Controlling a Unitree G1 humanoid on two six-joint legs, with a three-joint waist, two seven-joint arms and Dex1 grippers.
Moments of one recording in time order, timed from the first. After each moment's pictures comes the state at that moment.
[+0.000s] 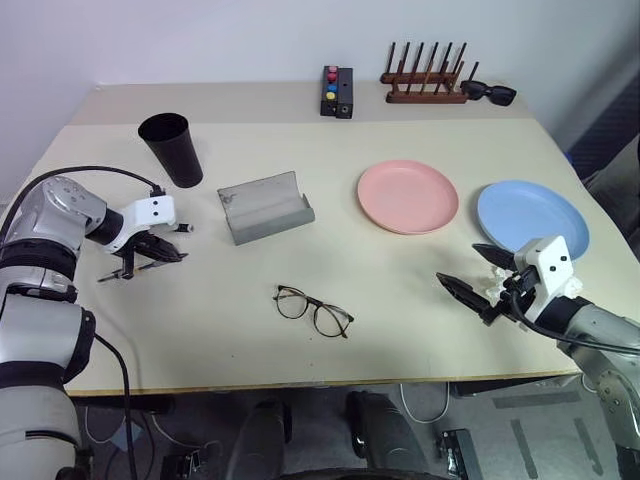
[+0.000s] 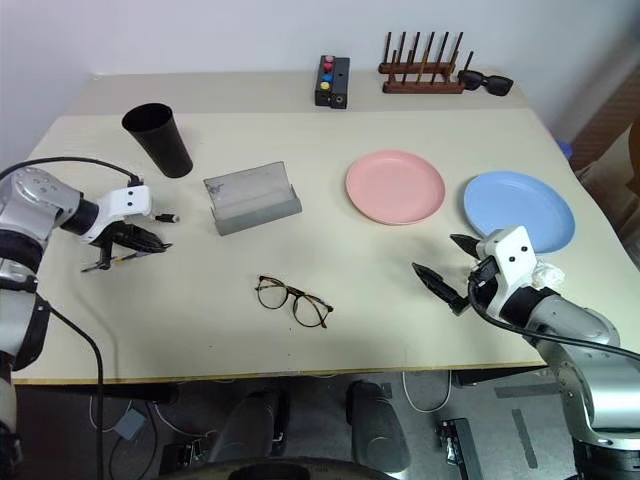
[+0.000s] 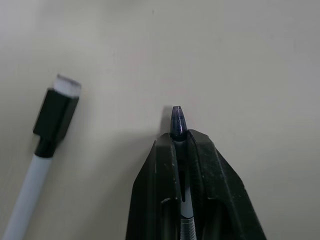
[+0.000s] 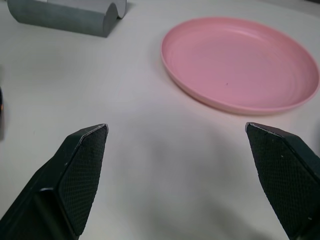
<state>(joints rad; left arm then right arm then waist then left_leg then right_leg) -1.03 0.88 -0.34 1.16 0.23 -0.19 -1.46 0.09 -0.68 -0.34 -0.43 0.50 0.50 0.69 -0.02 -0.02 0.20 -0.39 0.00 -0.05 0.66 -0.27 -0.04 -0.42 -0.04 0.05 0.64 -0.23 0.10</state>
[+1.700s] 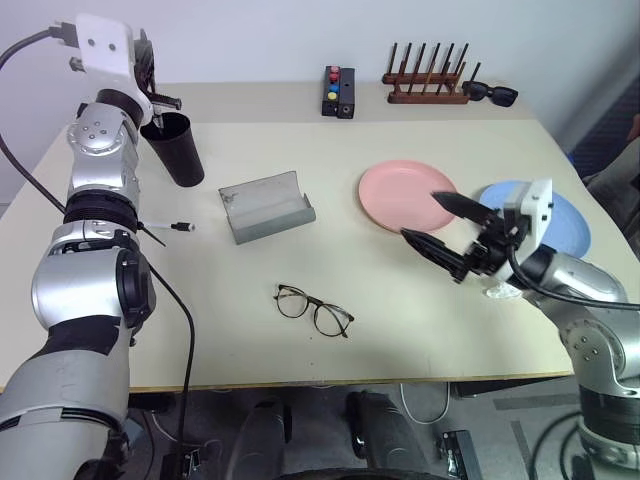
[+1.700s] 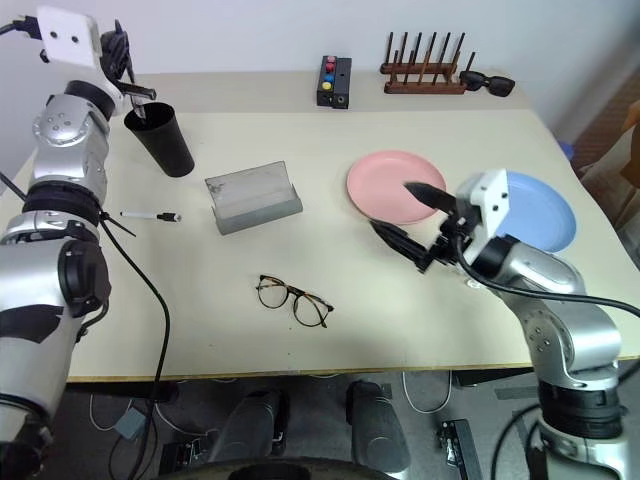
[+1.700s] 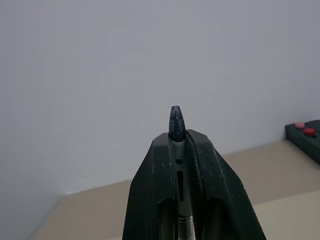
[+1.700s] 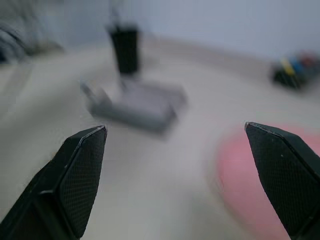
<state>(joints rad) -1.27 0.57 0.18 1.22 -0.03 -0.32 -0.25 -0.28 -0.56 -0.16 -0.50 0.70 0.56 0.69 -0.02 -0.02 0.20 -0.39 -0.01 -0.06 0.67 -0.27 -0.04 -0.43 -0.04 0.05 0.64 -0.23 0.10</state>
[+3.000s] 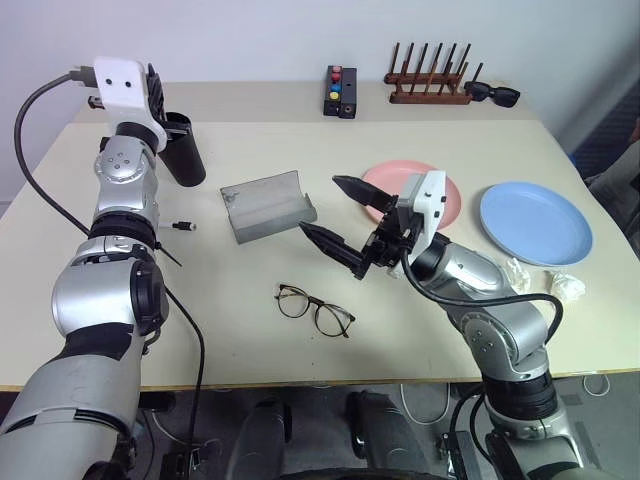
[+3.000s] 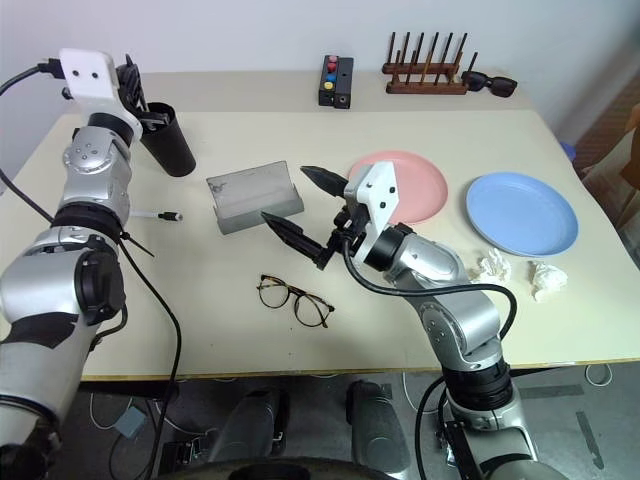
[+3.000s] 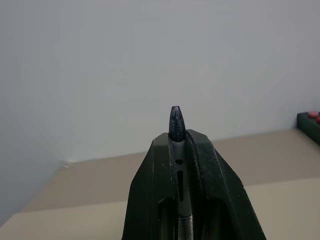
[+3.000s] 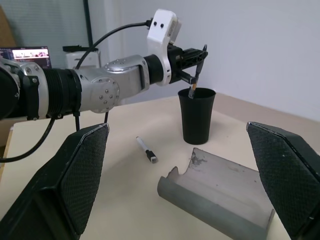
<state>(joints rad) -1.22 0.52 0.23 1.29 -0.03 -0.40 -0.19 -0.39 -0.30 0.11 -0.48 0.52 0.47 0.57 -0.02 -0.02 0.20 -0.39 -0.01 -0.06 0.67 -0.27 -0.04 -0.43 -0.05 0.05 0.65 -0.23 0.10</state>
